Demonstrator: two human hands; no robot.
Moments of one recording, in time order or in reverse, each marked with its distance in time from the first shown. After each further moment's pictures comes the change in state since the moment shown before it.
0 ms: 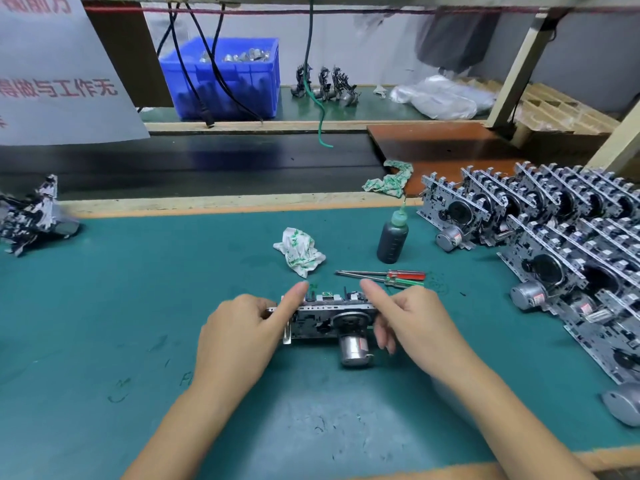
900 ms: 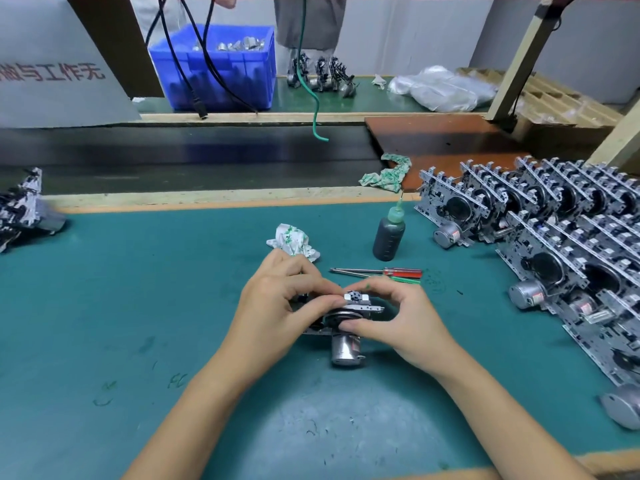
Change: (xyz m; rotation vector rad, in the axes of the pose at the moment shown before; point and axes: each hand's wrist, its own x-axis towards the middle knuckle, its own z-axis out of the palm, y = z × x) left_hand 0.017 0.025 0.011 -0.380 -0.046 0.564; right_hand 0.015 0.012 0.005 0.396 -0.067 -0.260
